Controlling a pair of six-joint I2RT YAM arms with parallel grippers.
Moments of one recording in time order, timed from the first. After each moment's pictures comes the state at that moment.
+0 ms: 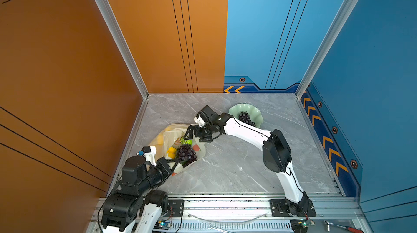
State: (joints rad) left arm -0.13 0.33 0.85 -1.11 0.42 -1.02; right arm 0.86 2.19 1.92 -0.67 -0.47 0.80
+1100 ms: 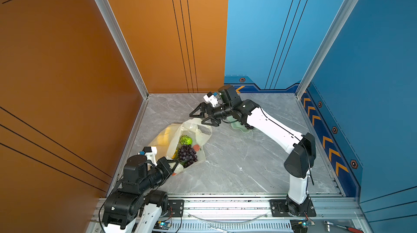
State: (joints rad) left arm -0.13 0.34 0.84 -1.12 0.42 -1.02; right arm 0.73 1.89 1.88 -0.56 -0.72 0.90
